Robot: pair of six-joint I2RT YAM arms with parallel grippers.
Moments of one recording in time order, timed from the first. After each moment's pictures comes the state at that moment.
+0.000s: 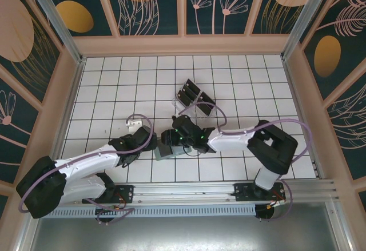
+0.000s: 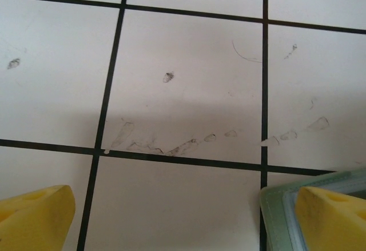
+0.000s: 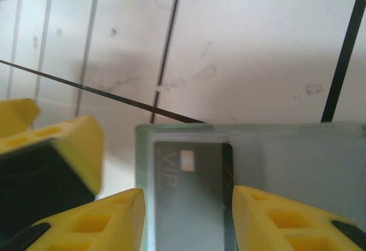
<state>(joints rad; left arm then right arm) -0.81 1.14 0.45 -0.37 -0.47 -0.82 1.05 1.66 0.83 0.12 -0.04 0.89</state>
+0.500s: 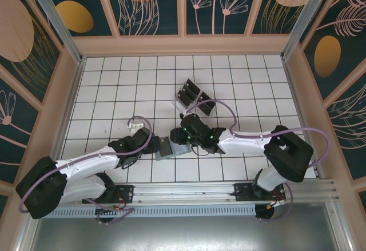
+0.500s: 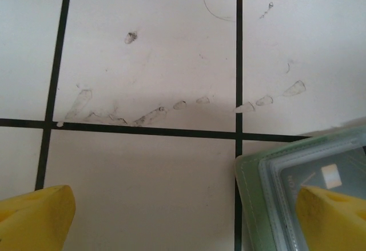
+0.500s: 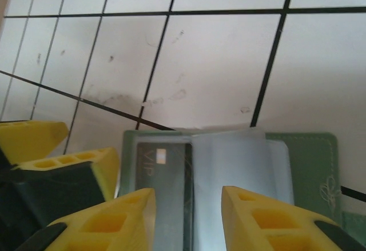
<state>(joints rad) -0.81 1.13 0.41 -0.30 -0.35 -0.83 1.02 1.54 0.76 0.05 0.02 0.81</state>
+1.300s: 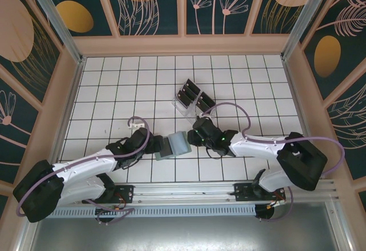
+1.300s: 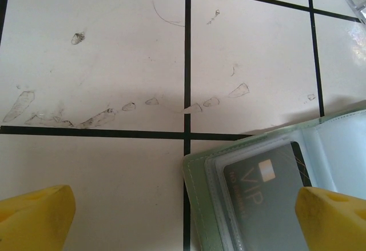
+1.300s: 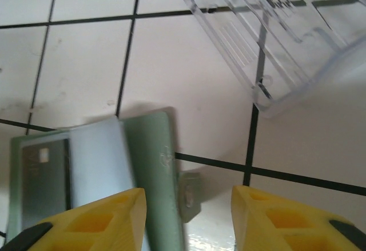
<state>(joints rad) -0.81 1.09 0.38 -0.20 -0.27 -0.84 0.95 1.41 0.63 -0.10 0.16 0.79</state>
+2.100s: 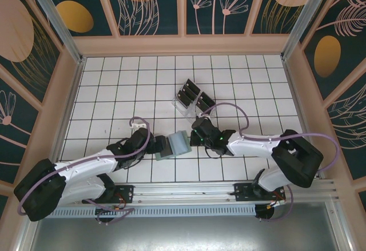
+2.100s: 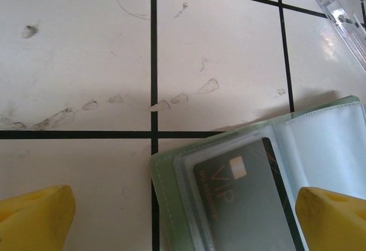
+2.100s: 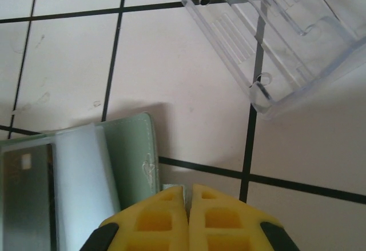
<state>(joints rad) -0.81 1.11 0.35 -0.11 -0.20 -0.84 0.95 1.43 0.63 -0.07 0.15 0.80</state>
